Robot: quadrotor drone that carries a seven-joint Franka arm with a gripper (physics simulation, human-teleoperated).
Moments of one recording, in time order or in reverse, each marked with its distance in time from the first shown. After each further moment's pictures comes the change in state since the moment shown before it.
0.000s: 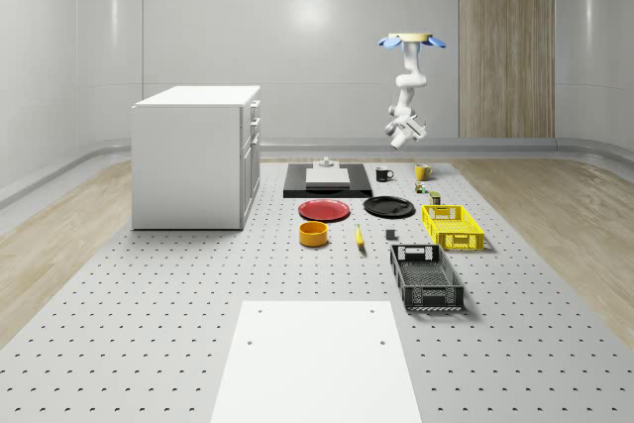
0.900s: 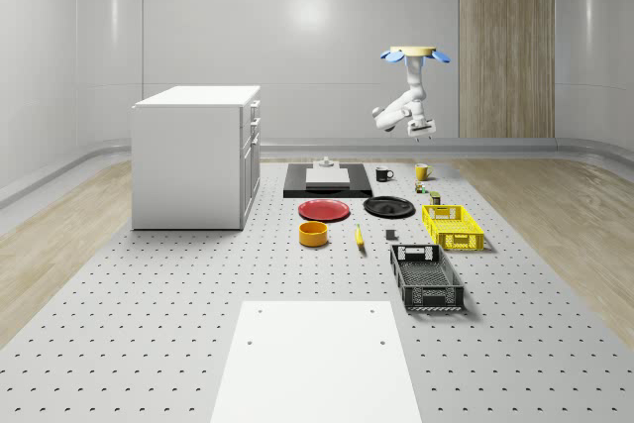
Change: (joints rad) arm -0.735 -0.226 0.742 -0.673 -1.316 -0.222 0.590
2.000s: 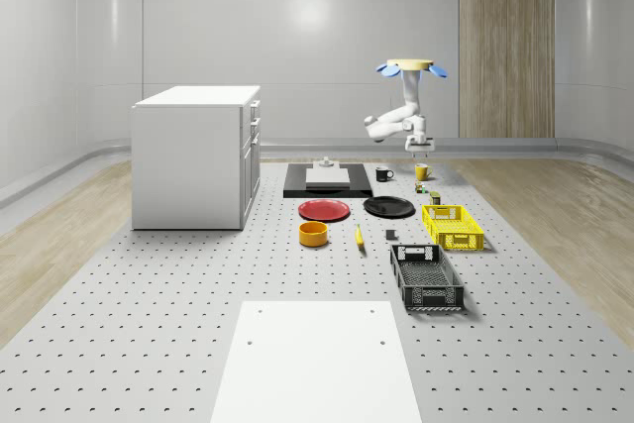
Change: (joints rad) arm -0.174 -0.143 0.097 -0.009 -0.011 0.020 0.124
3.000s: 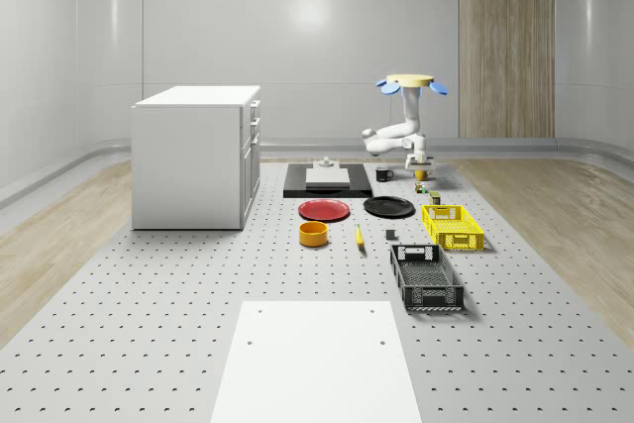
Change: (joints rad) arm -0.034 -0.097 0.031 0.007 0.050 0.087 0.032
